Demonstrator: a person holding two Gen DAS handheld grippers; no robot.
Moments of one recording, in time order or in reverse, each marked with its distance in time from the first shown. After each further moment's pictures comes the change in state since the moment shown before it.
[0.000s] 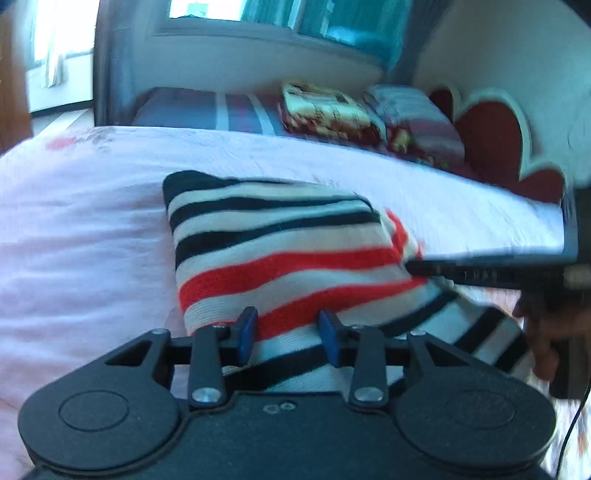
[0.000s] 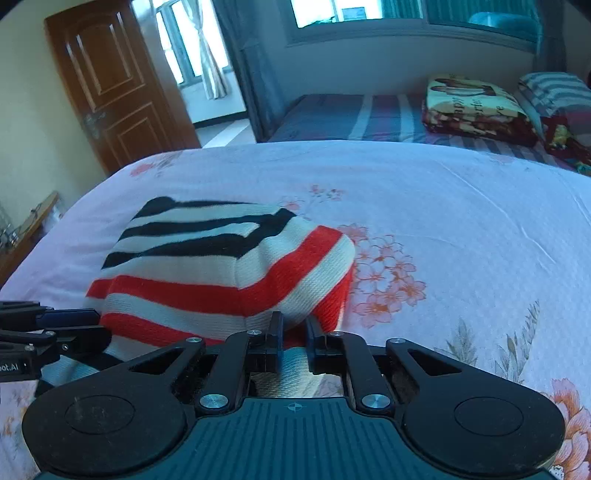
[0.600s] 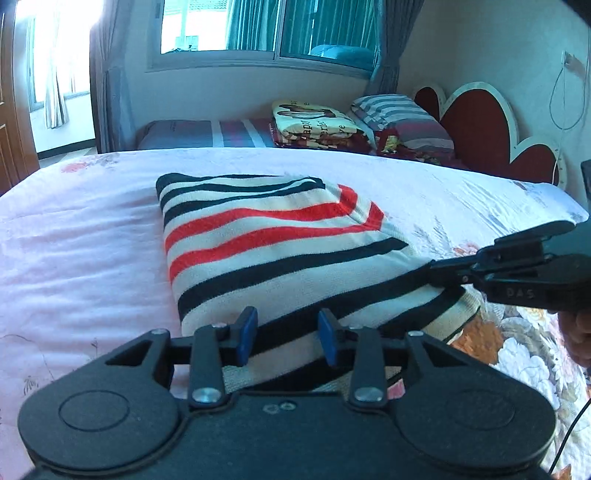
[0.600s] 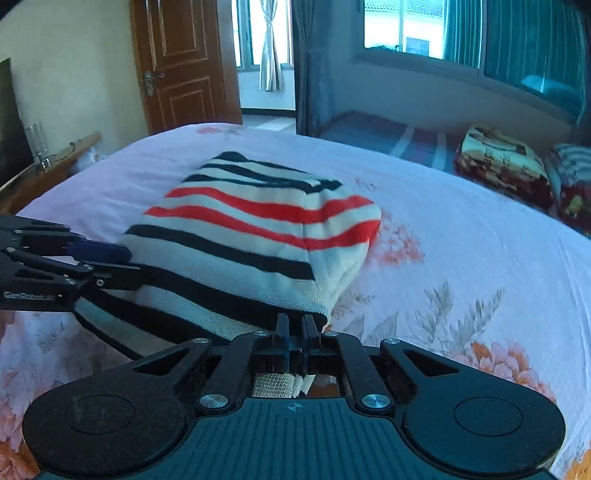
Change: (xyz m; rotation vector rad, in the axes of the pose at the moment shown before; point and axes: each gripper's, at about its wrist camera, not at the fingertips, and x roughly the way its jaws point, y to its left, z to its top) left arm -0.048 -0.052 -0.060 0.134 -0.077 0.071; right arm -0.090 0.025 -0.076 -0.272 -0.022 0.018
